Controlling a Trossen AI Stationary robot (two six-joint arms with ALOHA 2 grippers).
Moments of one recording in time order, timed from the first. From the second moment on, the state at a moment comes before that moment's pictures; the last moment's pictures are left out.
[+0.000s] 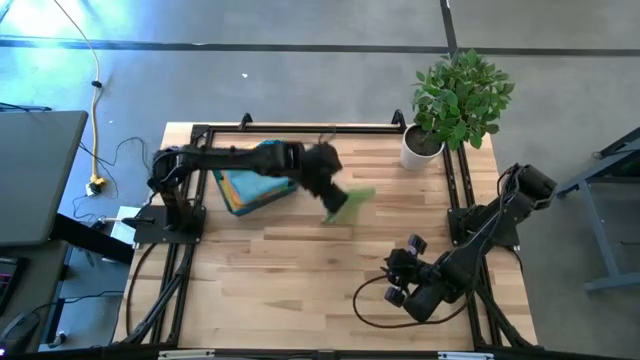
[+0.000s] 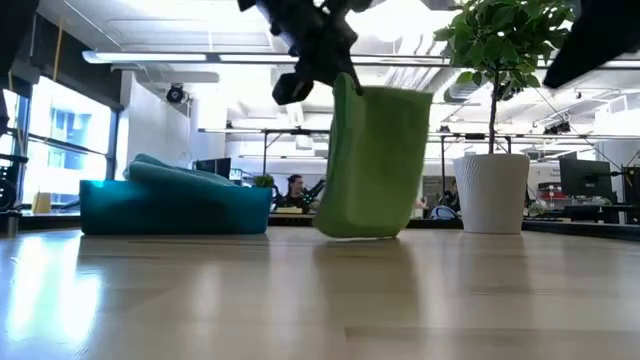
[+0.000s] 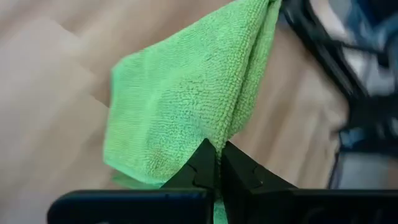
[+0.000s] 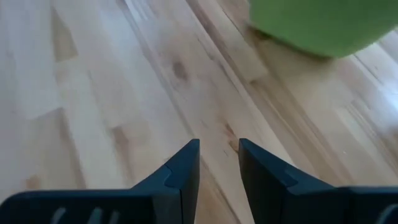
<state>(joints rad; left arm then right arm) 0.26 1.81 1.58 -0.66 0.18 -0.64 0.79 1.54 1.10 -0.85 0.68 1.16</state>
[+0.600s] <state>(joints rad) 0.55 1.80 1.59 -1.01 -0.24 -0.86 0.75 1.51 1.04 -0.93 0.69 1.09</state>
